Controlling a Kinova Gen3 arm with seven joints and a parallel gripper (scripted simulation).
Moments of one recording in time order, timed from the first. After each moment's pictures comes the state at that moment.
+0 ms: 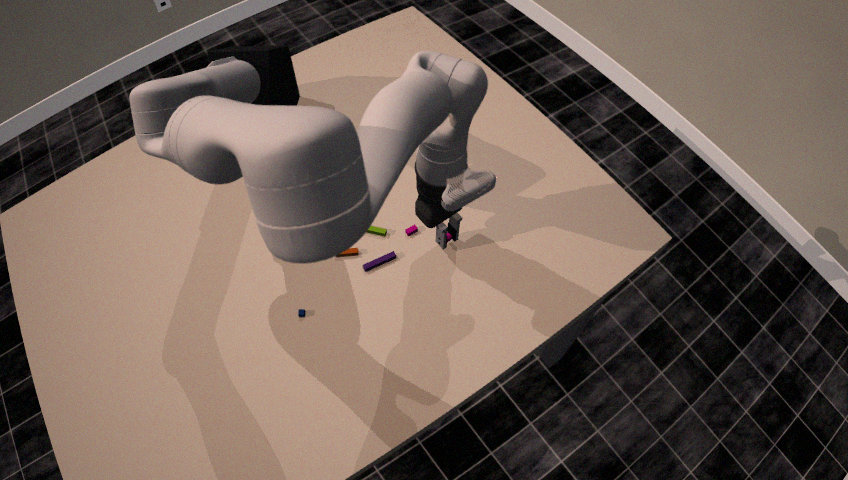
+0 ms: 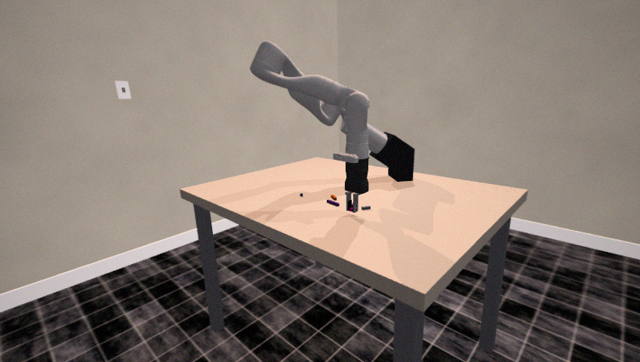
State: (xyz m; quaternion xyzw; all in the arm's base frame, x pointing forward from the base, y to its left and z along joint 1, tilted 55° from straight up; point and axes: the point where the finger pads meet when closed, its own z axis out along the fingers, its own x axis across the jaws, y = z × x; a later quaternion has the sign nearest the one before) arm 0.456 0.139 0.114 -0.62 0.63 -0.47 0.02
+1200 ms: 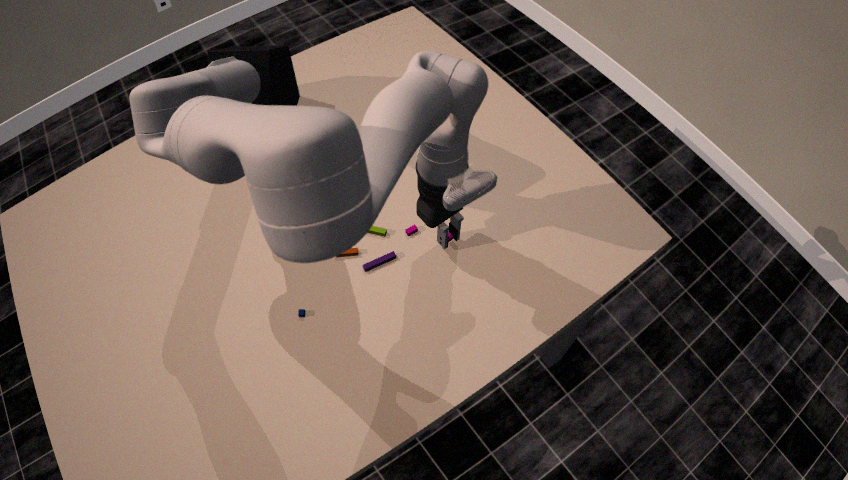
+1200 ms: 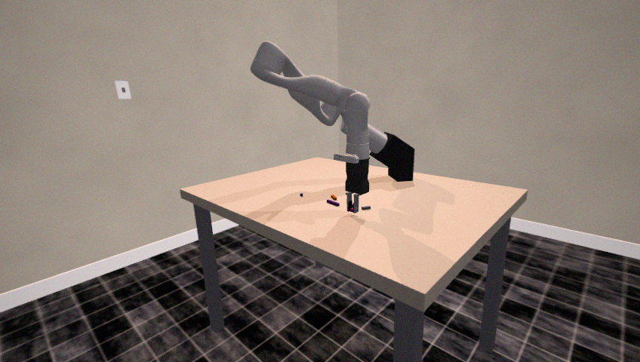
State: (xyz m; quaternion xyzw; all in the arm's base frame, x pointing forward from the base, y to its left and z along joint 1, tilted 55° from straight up) arm 0.458 0.140 0.112 -0.62 0.63 -0.47 0.02
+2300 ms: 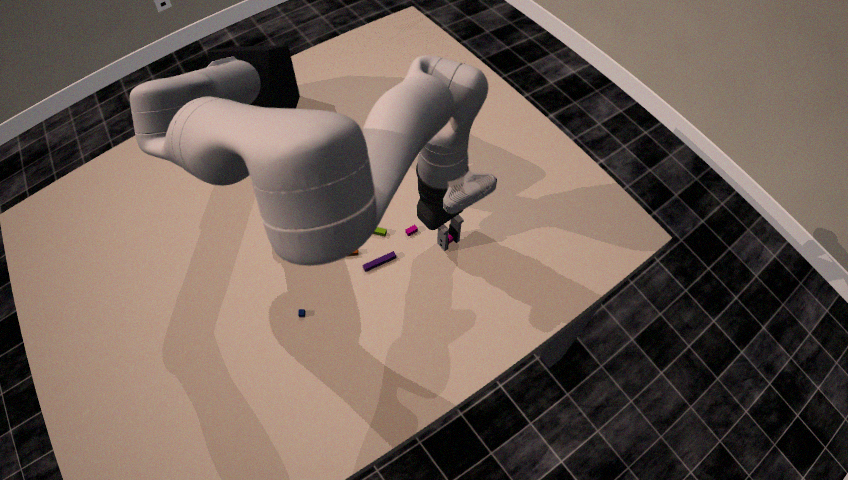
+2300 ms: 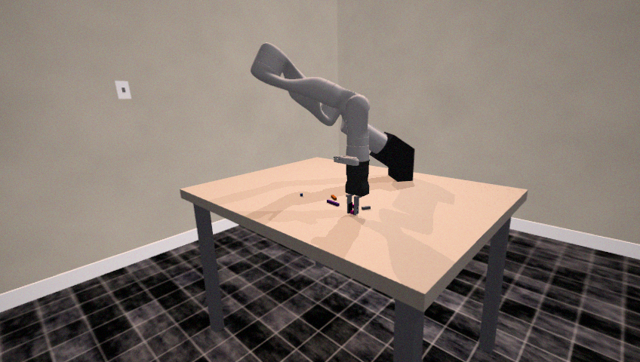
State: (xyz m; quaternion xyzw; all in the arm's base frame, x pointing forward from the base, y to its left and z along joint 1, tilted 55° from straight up) arm 0.462 0.137 0.108 -0.62 0.63 -0.47 0.02
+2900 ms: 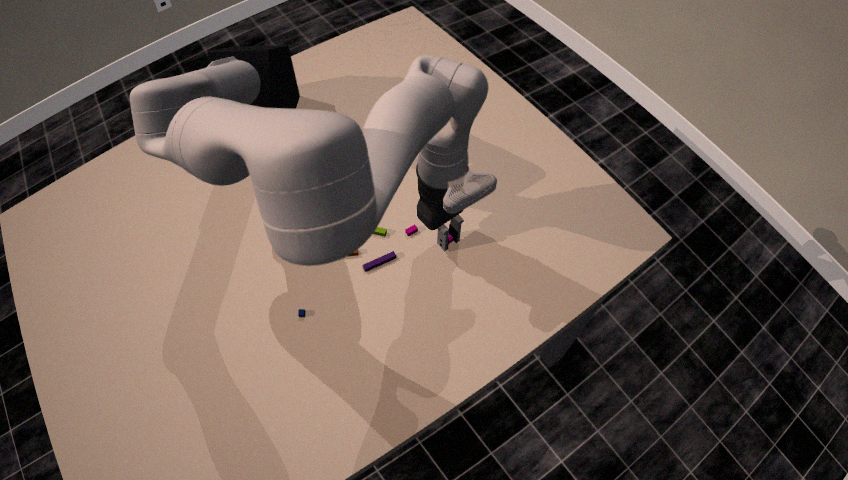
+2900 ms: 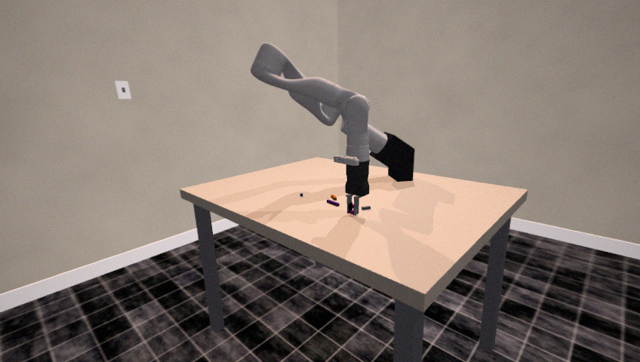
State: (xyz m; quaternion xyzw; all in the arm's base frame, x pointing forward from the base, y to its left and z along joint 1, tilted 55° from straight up) arm 0.462 0.137 0.108 -0.62 0.63 -0.47 0.02
